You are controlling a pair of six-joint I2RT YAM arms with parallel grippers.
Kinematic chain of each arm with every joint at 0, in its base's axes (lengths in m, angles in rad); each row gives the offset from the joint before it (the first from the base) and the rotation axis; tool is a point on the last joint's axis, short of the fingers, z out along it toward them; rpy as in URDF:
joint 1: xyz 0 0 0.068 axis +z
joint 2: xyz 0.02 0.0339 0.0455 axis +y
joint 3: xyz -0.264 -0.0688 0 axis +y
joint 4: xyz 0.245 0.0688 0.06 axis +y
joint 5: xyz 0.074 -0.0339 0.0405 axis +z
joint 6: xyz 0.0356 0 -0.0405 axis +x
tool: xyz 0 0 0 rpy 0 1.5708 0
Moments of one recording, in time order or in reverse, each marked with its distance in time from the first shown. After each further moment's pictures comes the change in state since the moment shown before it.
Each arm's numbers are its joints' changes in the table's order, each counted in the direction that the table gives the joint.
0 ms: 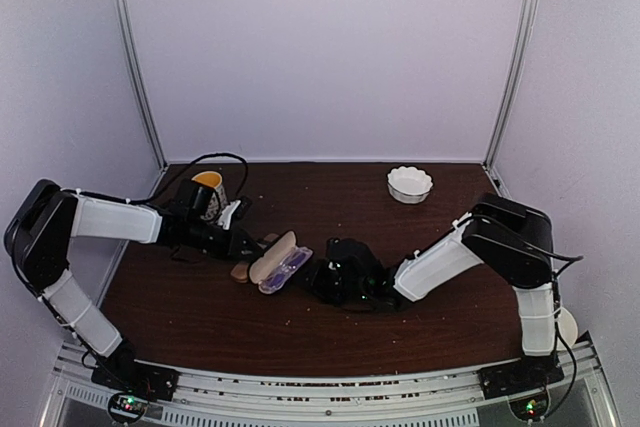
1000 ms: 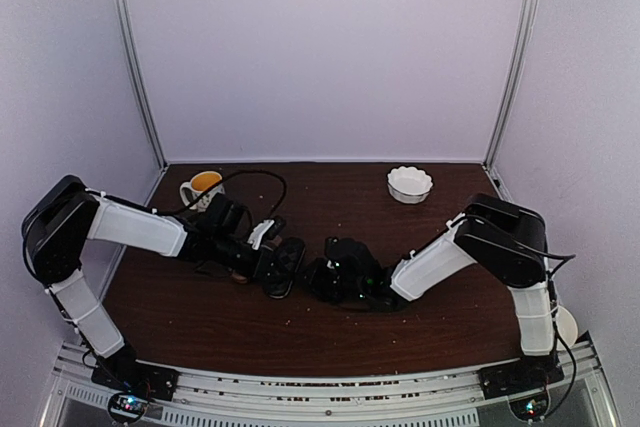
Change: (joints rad) left arm -0.204 0.090 -0.014 -0.077 0.032 0.004; right arm -0.004 0.037 -0.022 -0.037 0.018 0.001
